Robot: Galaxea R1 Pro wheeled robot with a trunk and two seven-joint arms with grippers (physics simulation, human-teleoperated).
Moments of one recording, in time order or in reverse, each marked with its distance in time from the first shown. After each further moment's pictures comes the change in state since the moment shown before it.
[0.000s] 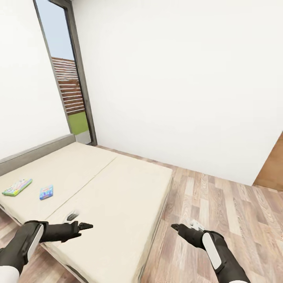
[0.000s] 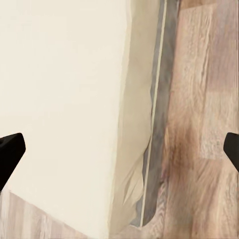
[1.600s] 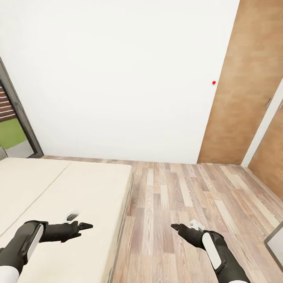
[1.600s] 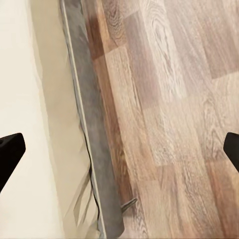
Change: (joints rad) left arm 0.000 0.001 0.000 0.000 0.000 0.000 0.000; right arm 0.000 0.001 0.001 -0.001 0.000 -0.001 0.000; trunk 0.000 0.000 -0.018
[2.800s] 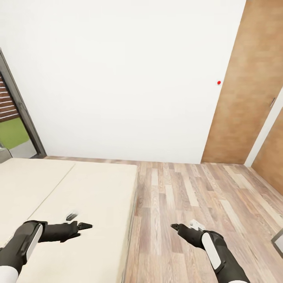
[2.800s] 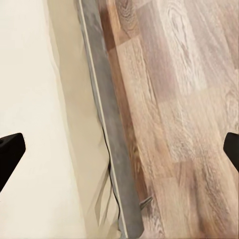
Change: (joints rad) left arm 0.000 0.005 0.000 0.000 0.000 0.000 0.000; right arm 0.000 0.001 0.004 0.001 0.000 -0.005 -0.004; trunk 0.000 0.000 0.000
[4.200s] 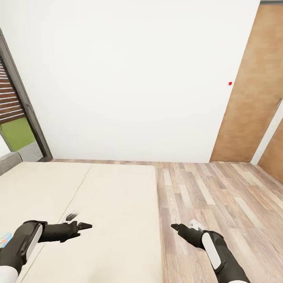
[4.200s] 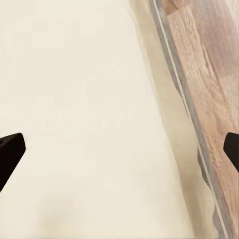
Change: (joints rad) left arm 0.000 0.001 0.000 0.000 0.000 0.000 0.000; right arm 0.000 0.000 -0.001 0.000 0.000 0.001 0.000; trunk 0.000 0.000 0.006
